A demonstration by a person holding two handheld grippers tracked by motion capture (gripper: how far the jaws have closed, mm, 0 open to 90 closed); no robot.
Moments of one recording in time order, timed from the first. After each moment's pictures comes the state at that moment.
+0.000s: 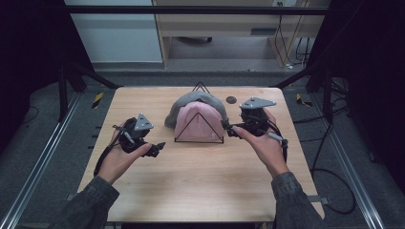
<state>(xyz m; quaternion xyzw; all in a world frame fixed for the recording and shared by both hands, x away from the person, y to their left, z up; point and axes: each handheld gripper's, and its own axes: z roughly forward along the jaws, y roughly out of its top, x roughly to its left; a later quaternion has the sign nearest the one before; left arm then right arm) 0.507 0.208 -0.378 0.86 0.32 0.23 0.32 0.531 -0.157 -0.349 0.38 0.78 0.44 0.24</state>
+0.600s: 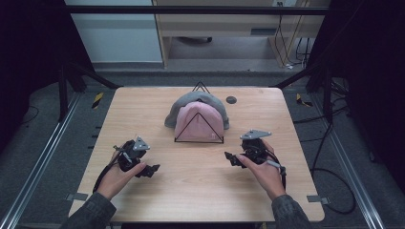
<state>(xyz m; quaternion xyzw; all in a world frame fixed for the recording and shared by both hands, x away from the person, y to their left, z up) 0.494 0.234 -0.466 0.87 0.36 0.16 0.28 0.505 -0.172 -0.456 0.42 0.80 0.39 0.17</state>
